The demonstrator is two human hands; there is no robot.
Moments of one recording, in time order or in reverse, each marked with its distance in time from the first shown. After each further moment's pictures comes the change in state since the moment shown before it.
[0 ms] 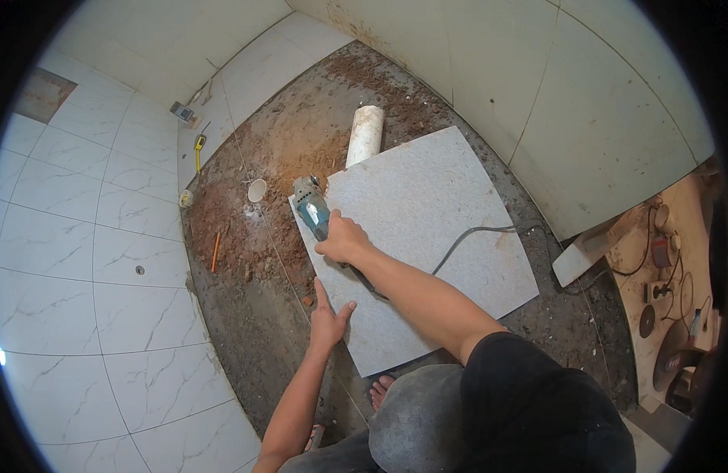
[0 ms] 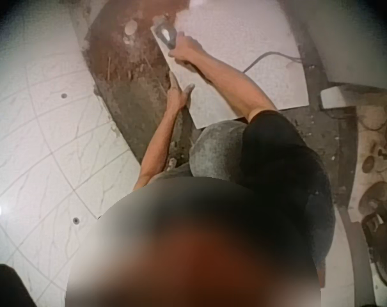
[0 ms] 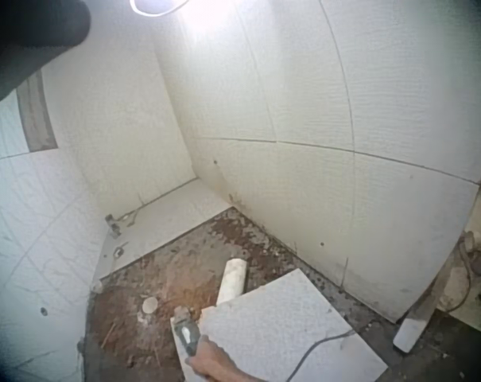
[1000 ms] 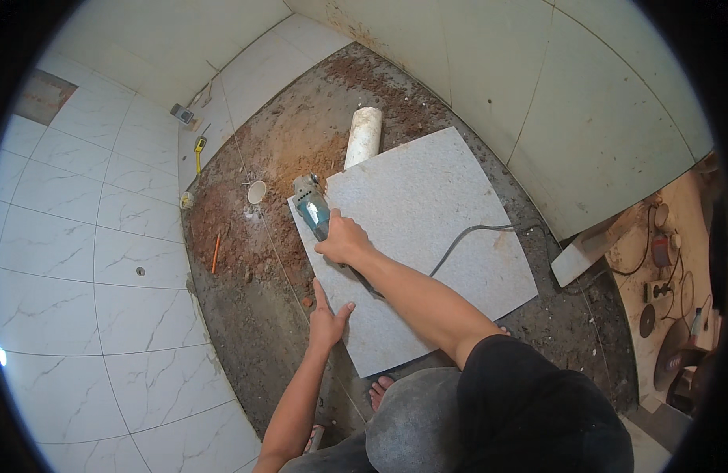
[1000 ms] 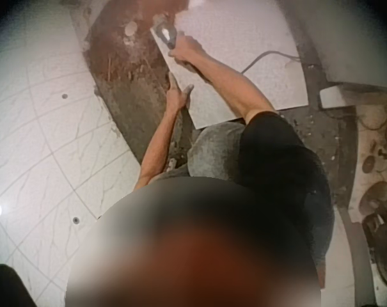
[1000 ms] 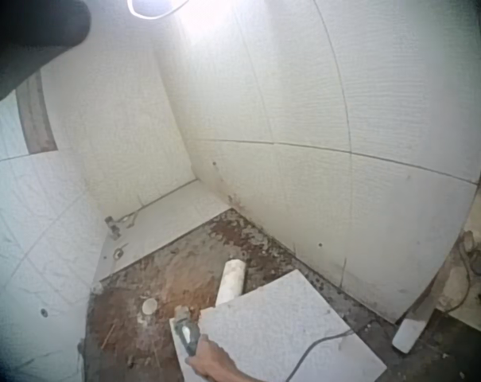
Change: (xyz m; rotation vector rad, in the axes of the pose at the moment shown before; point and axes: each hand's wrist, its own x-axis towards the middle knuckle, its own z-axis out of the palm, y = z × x) left_hand 0.000 -0.003 0.000 0.014 0.004 -0.005; right_hand -0.005 -0.002 -0.005 0.031 0.035 -0.018
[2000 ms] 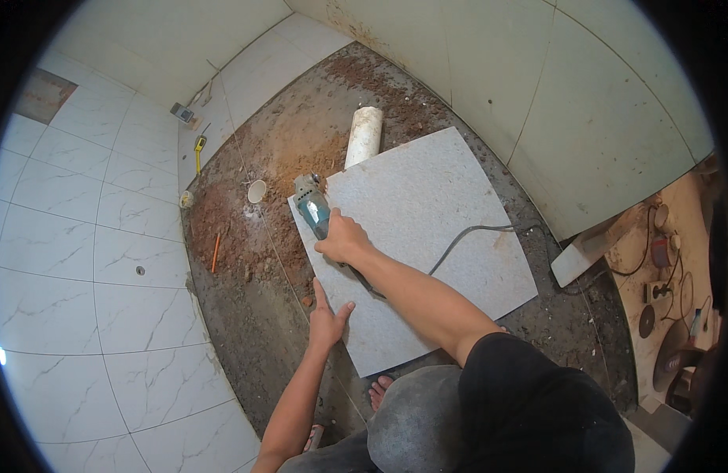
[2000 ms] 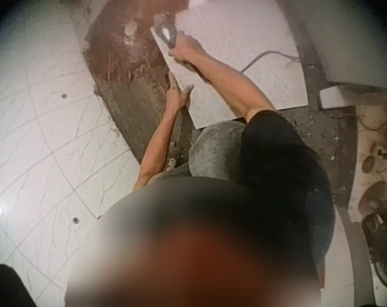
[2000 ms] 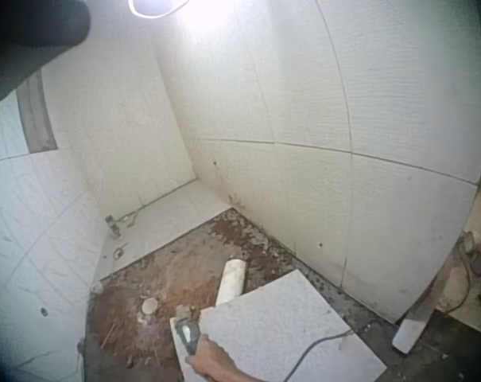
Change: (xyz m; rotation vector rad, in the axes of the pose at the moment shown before) left_hand 0.000 0.005 -0.002 0.014 -0.027 -0.017; right_hand 0.001 -0.001 -0.001 -0.009 0.000 0.016
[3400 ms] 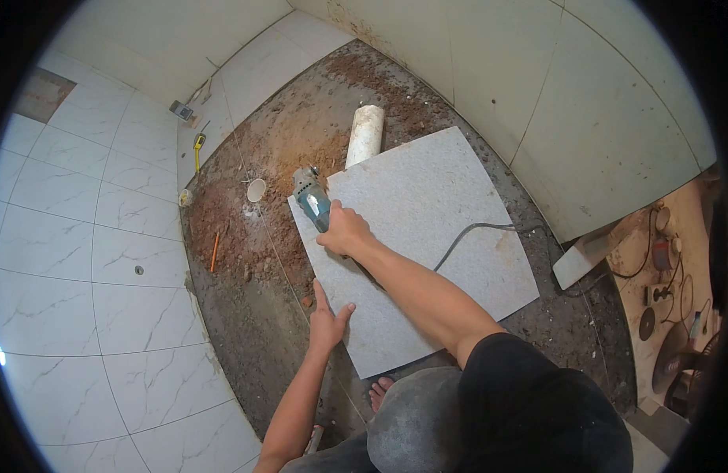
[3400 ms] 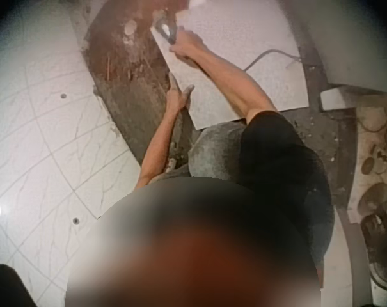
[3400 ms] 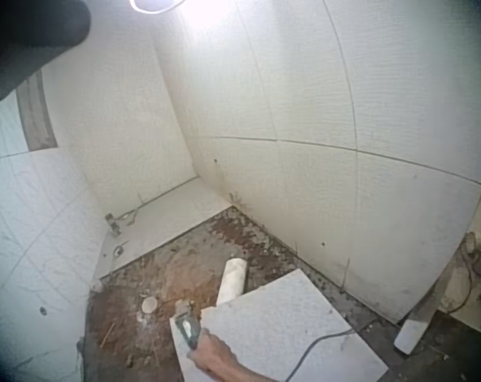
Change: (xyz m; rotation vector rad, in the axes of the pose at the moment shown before) left_hand 0.000 -0.005 0.002 -0.022 0.022 0.021; right_hand 0.010 -0.003 -0.012 -0.052 0.010 -0.033
